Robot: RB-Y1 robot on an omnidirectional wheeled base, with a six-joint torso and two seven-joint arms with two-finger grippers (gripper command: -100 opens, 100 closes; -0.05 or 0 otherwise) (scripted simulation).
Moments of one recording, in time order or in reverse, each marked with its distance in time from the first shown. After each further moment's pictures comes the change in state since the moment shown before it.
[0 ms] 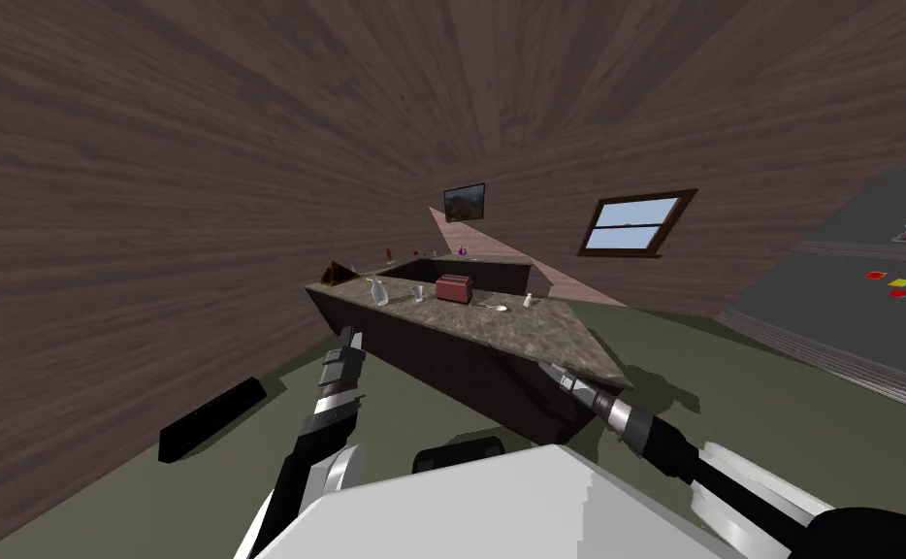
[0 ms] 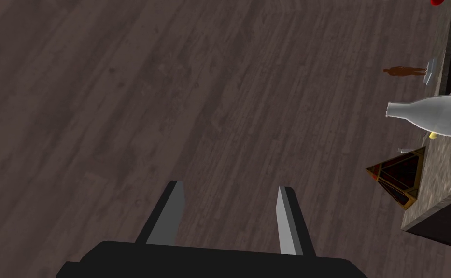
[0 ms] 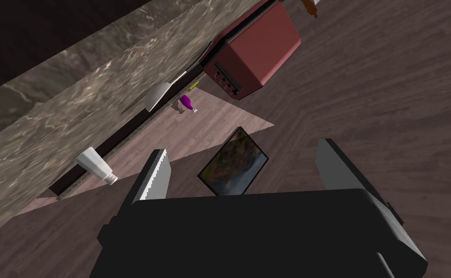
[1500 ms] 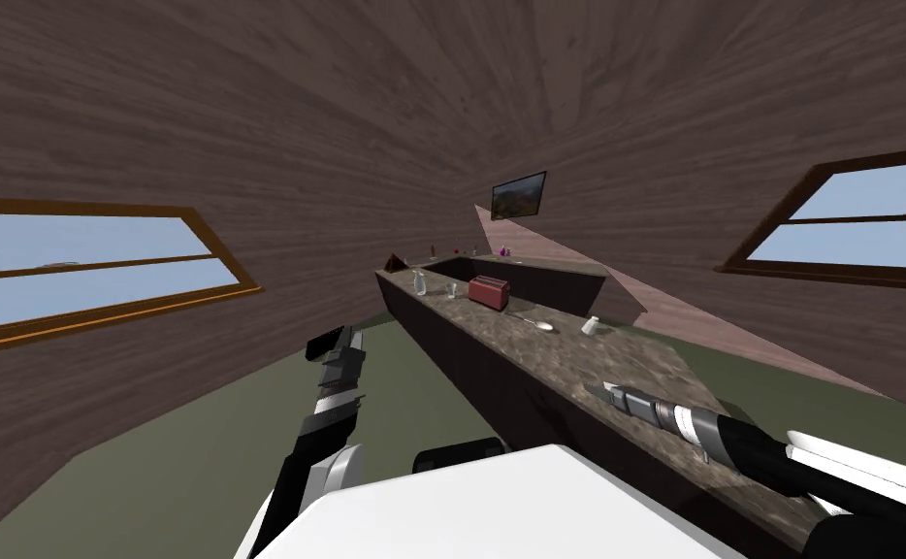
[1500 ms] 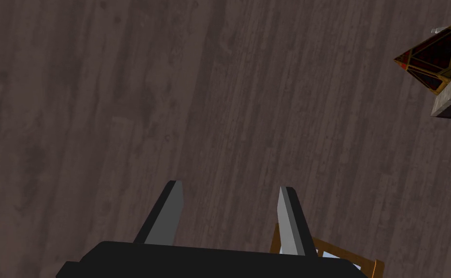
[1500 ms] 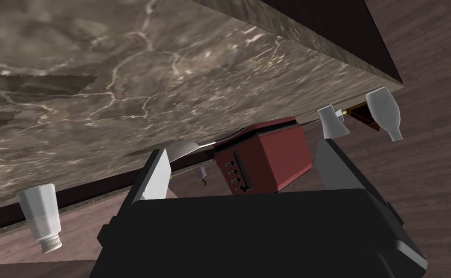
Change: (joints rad) left arm 0.000 0.000 0.000 0.000 0.000 0.000 0.000; right arm 0.137 -0.401 -0.032 0.286 -0.042 -0.028 0.000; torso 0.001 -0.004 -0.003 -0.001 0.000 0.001
